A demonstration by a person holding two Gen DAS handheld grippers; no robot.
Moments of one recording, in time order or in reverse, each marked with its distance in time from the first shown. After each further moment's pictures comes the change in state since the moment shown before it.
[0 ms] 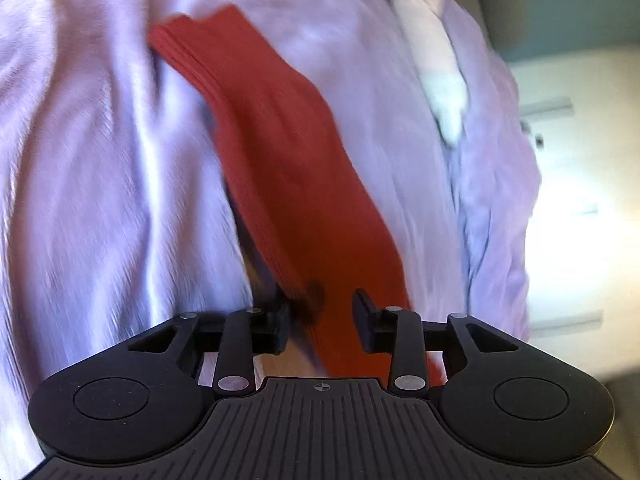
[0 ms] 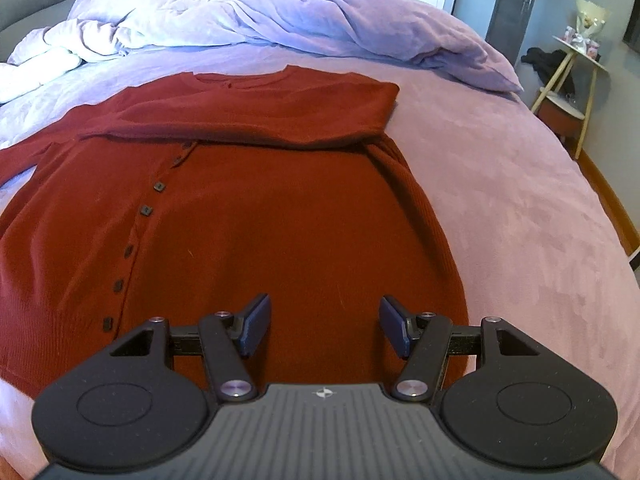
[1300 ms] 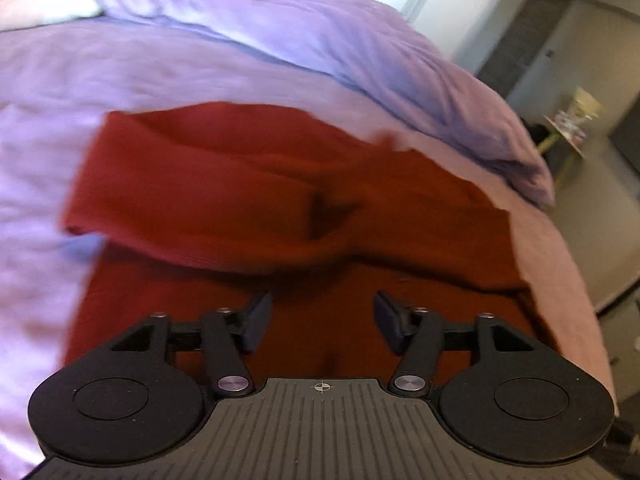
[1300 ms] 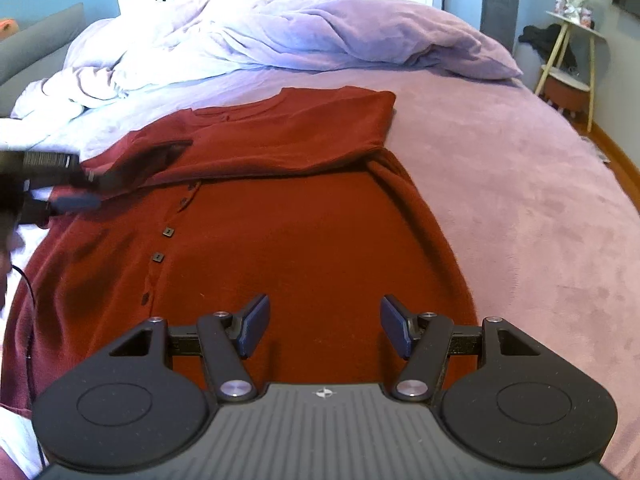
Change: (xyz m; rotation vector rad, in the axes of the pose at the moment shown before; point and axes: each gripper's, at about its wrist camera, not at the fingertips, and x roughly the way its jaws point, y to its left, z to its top) left arm 0.032 -0.163 -0.287 1.129 0.369 -0.054; right arm 0.001 -0.019 0.011 0.129 -0.031 0.104
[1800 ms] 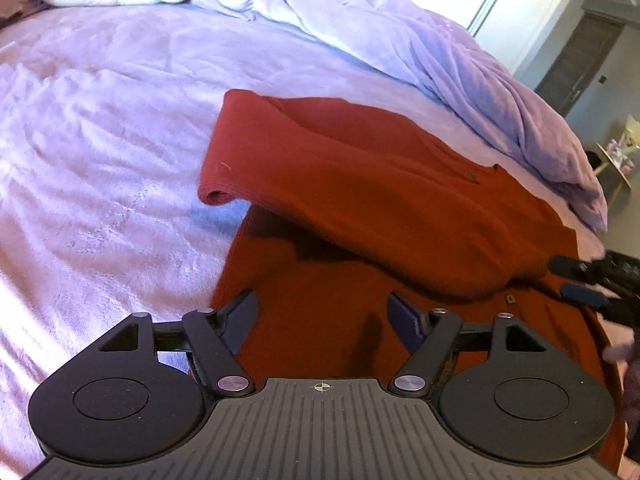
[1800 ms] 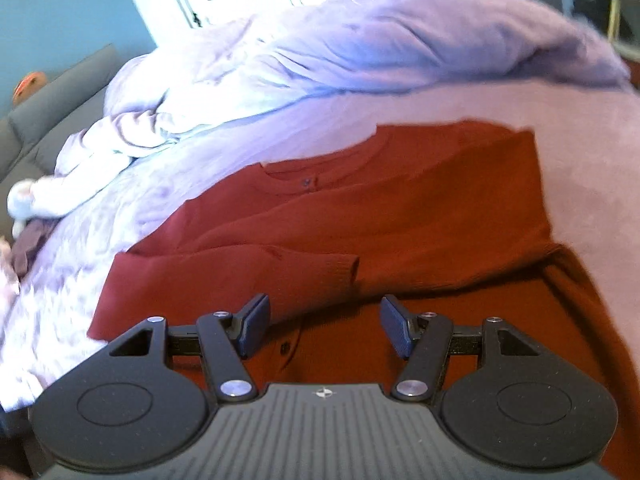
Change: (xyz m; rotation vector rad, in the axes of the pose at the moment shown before) left arm -0.015 0.066 -0.023 -0.076 -0.021 0.112; right arm 0.101 0.054 0.106 0.126 0.001 0.248
